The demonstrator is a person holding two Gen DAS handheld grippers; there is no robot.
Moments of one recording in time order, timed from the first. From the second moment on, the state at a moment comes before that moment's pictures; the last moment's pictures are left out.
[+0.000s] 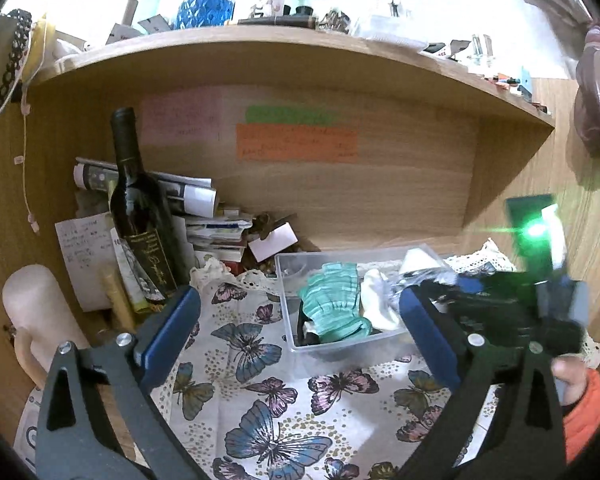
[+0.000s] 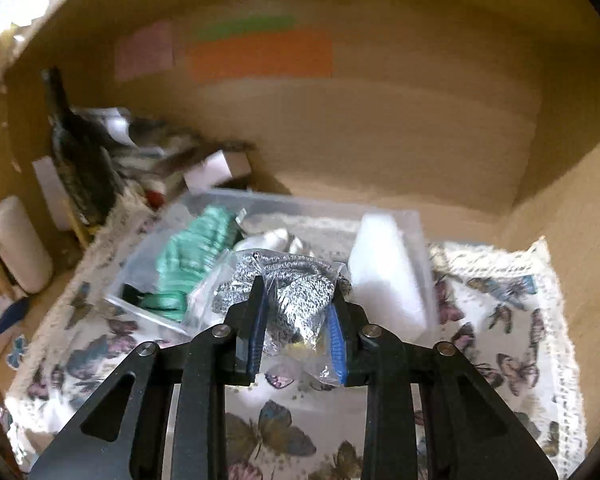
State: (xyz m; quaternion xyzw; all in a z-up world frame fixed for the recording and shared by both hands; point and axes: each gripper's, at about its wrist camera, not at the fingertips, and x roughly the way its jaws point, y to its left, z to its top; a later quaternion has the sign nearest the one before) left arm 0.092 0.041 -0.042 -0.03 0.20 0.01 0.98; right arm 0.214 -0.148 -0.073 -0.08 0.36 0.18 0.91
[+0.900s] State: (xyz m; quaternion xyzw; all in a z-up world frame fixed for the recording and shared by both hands) left arm 0.068 0.027 -0.003 -0.05 0.15 -0.03 0.99; right arm 0.094 -0.179 0.035 -0.08 0.18 0.22 0.96
